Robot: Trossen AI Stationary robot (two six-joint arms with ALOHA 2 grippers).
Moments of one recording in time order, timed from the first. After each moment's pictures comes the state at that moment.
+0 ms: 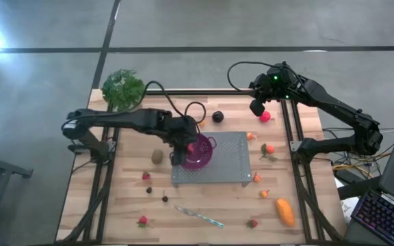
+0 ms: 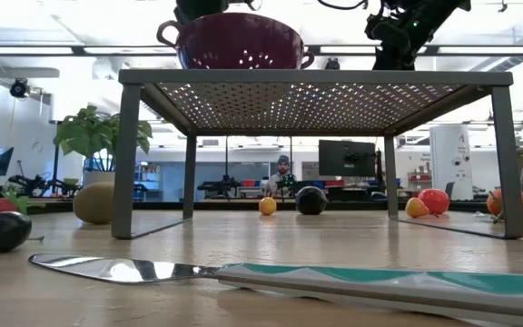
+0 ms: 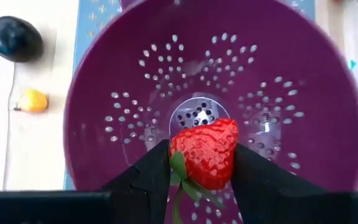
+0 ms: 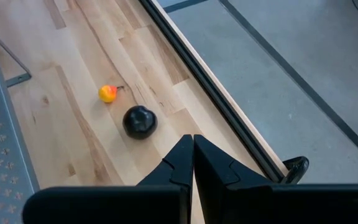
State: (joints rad) left arm 0.00 1.61 1.57 -0.99 0.05 -0.07; right arm -0.67 1.15 1.14 -0.73 -0.06 -0.13
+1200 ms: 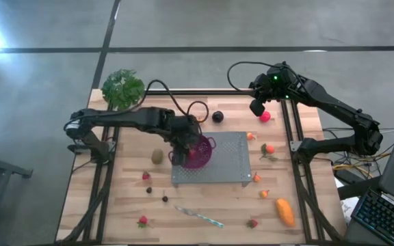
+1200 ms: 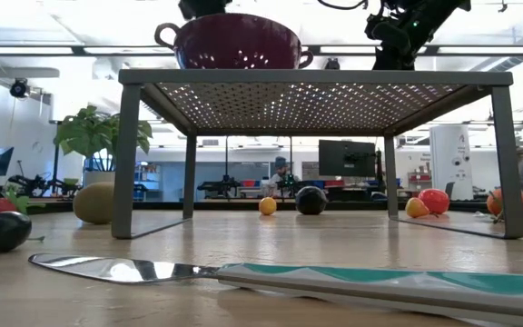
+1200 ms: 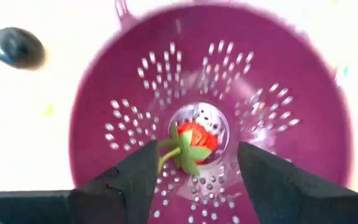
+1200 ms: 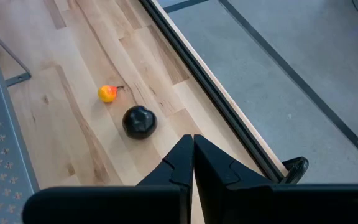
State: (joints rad) left arm 0.00 1.64 1.67 -1.06 0.05 -0.02; right arm -0.67 1.15 1.14 -0.73 -0.06 -0.13
